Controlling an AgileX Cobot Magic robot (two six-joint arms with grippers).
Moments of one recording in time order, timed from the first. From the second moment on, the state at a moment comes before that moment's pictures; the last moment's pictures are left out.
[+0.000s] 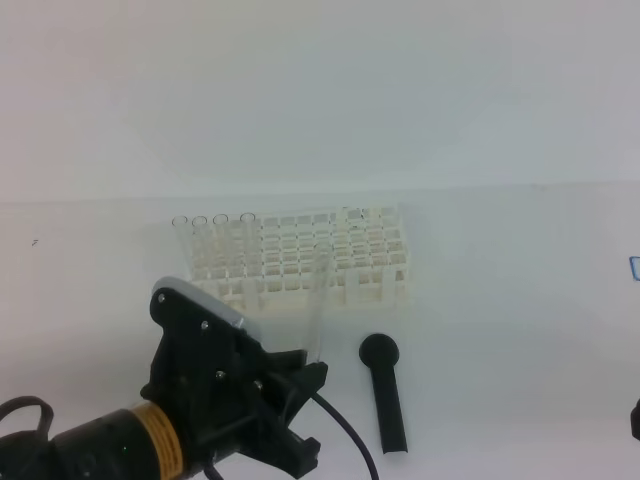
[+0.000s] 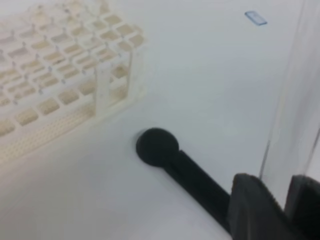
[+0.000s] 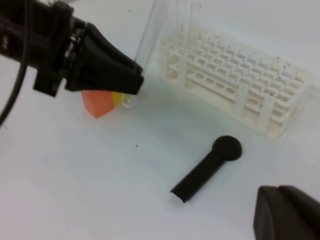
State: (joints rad) left arm -0.71 1.33 -0.42 0.57 -0.57 -0.53; right arm 0.29 0.57 -0.45 0.83 0.58 -1.00
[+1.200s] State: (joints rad) left arm -0.50 1.63 -0.32 0.96 -1.31 -0.48; right arm 0.29 0.85 -0.45 1.43 0.78 -1.73
